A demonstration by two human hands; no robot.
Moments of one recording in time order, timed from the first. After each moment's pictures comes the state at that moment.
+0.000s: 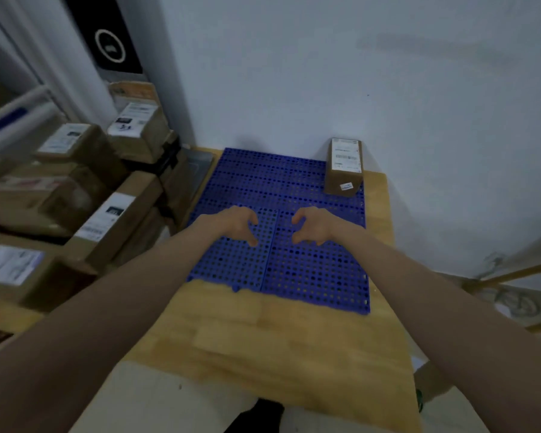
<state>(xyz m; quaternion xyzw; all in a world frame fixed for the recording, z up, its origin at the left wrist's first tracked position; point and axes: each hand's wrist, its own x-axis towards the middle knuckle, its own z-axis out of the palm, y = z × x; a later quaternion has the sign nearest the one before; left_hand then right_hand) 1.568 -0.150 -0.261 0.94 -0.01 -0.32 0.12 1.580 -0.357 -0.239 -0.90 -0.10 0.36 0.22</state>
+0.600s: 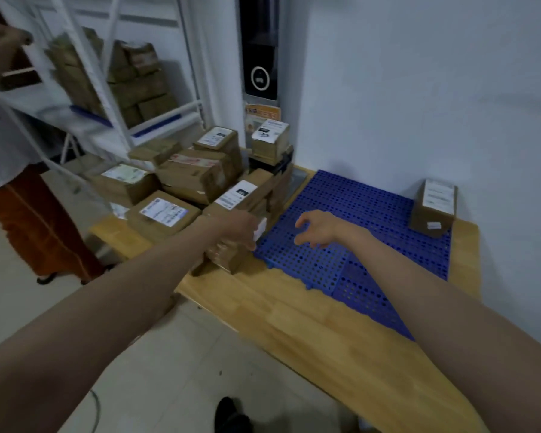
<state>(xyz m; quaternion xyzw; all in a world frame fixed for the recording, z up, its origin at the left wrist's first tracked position) 1.375 0.011 -0.202 0.97 0.08 -0.20 0.13 1.464 -0.196 -0.186 -0.88 -0.28 0.33 0.18</state>
